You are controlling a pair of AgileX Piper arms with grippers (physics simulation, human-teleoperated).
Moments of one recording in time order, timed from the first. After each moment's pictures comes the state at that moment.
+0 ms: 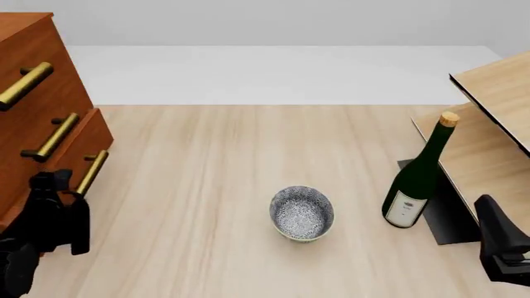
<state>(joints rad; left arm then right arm) 0.24 1.71 -0.18 -1.11 1.86 0.01 0.04 0.00 -0.02 0.04</state>
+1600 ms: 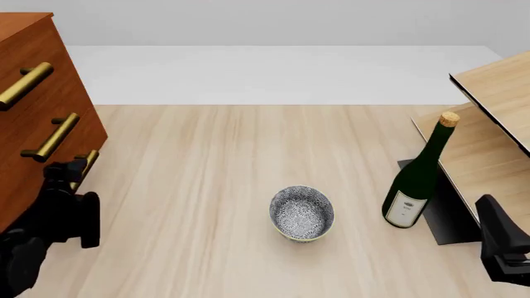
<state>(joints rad) 0.14 1.61 -0.20 -1.01 1.83 0.01 0.03 -0.01 -0.02 0.05</state>
